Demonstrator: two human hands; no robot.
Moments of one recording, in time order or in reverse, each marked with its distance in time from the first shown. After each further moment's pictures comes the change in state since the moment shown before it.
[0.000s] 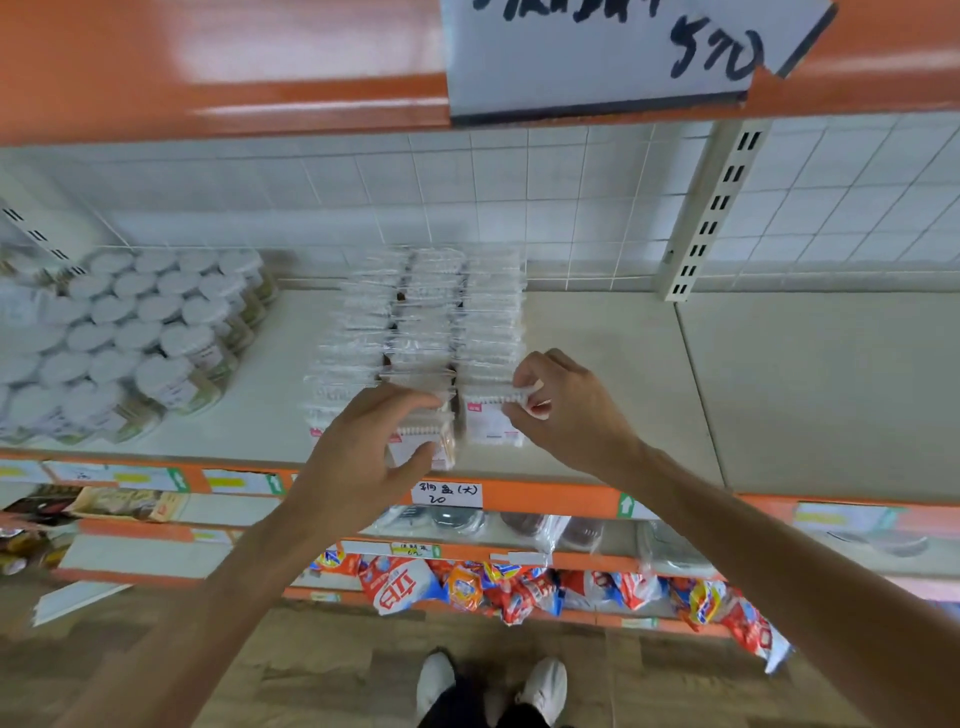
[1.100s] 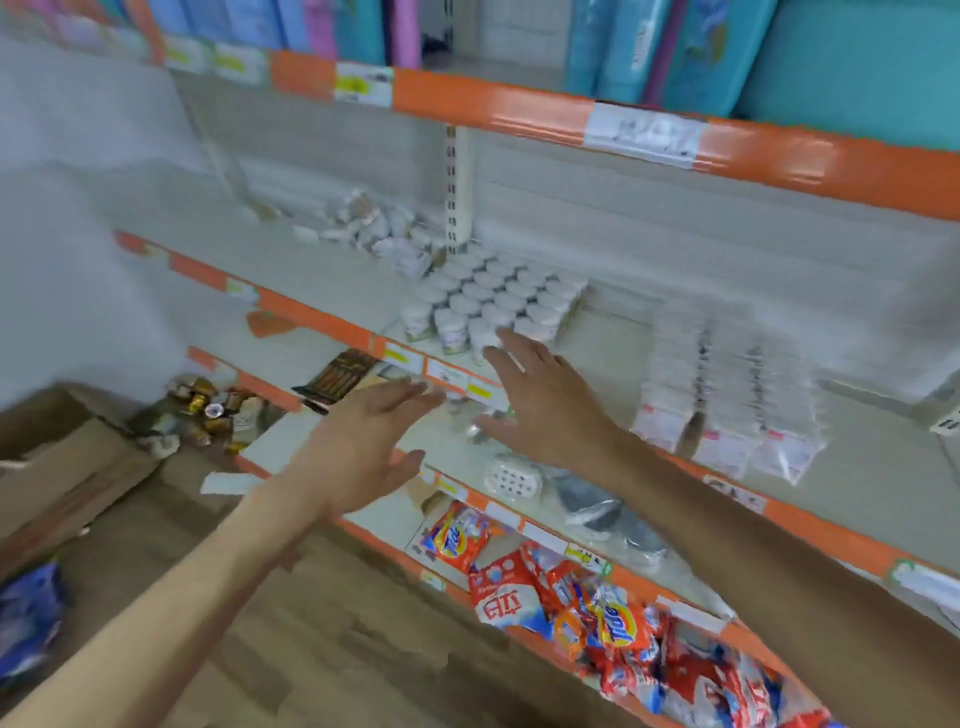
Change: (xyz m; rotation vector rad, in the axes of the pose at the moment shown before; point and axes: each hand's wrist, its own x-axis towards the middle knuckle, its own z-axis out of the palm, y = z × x) left_hand -0.301 -0.143 -0.206 0.457 0.162 -0.084; right_hand -0.015 -0.360 0.178 -0.516 -0.255 -0.539
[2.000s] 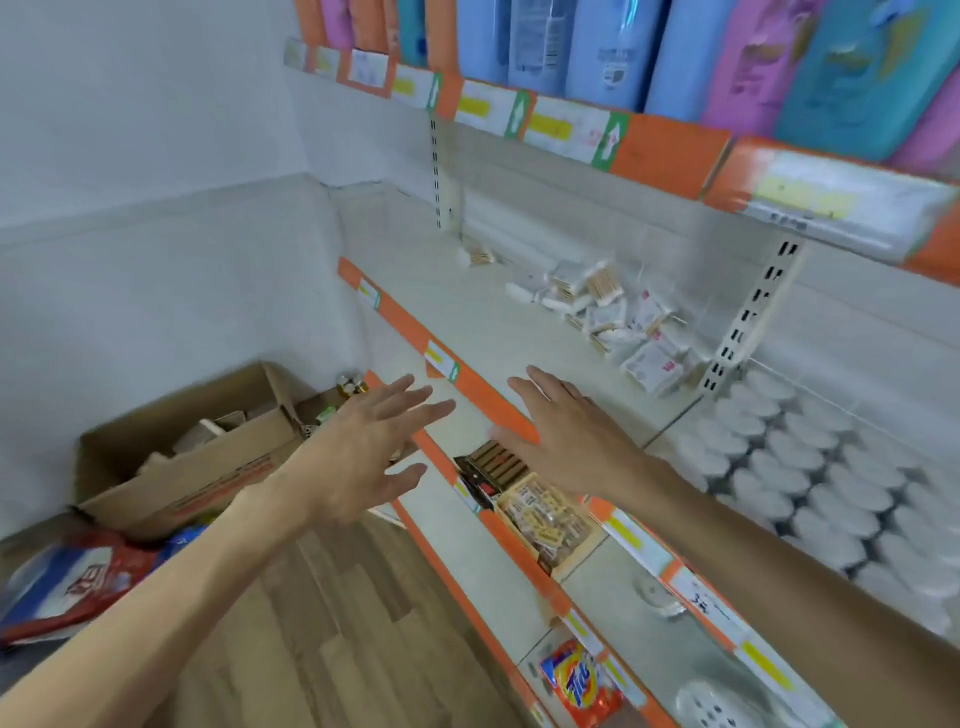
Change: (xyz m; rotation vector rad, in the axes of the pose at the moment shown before) left_hand -0.019 -0.336 -0.045 0.092 -0.040 -0.357; right_hand 0.359 -0.121 0.092 0.220 -0.280 -0.223
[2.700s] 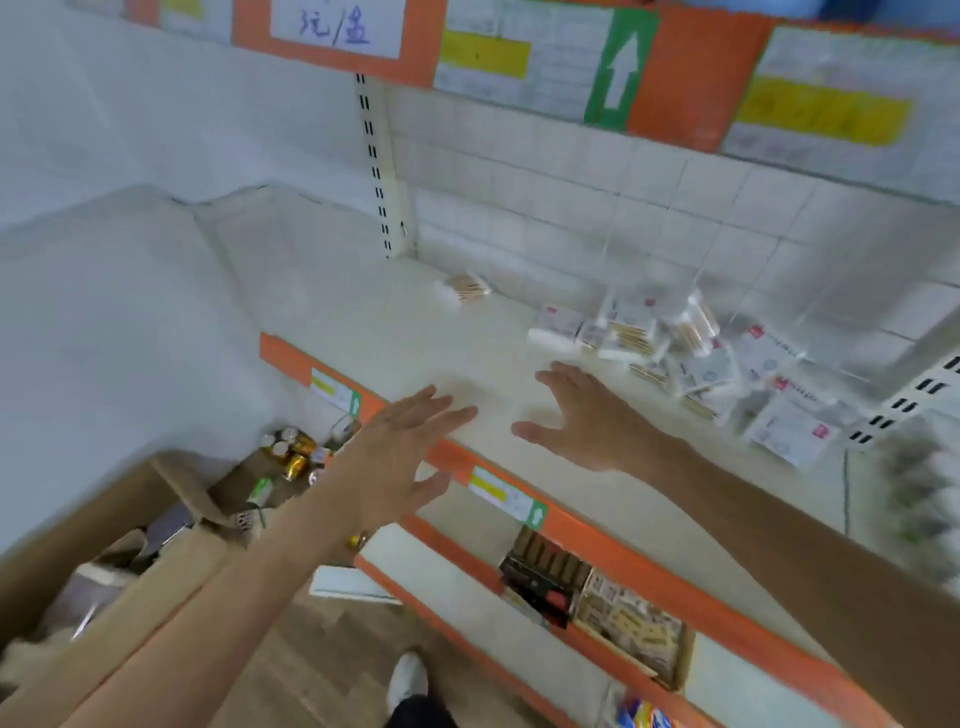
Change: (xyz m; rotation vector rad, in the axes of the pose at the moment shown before) left_hand 0.210 -0.279 0.074 -0.268 -0.098 0.168; right_hand 0.309 0.044 0.040 0.038 -0.061 0.398
